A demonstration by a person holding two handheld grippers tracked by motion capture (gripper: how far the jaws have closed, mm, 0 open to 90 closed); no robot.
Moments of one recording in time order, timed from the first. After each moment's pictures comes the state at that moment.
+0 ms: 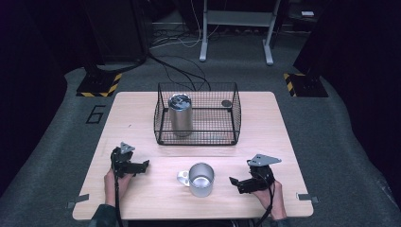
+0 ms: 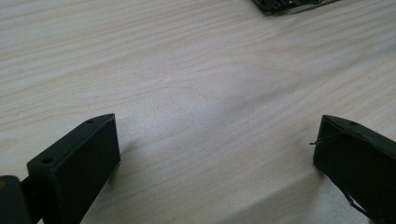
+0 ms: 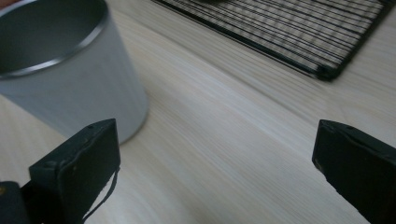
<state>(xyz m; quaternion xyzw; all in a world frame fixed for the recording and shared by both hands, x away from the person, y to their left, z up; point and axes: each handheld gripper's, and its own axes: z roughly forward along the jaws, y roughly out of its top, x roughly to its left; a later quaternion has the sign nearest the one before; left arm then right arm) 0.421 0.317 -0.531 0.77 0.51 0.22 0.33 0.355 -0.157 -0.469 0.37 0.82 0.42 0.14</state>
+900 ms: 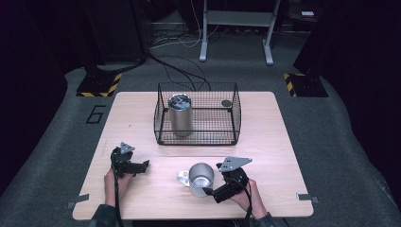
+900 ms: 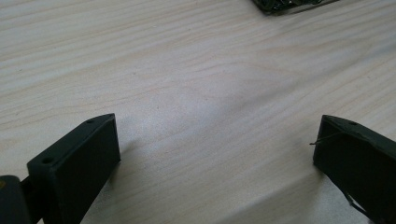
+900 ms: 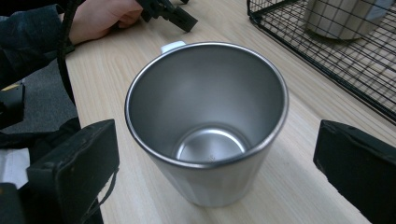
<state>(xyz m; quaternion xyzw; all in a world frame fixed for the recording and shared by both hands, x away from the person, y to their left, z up) 0.421 0.317 -0.531 0.77 0.51 0.22 0.32 0.346 -0.081 -0.455 0.24 0.85 0.45 0.07</state>
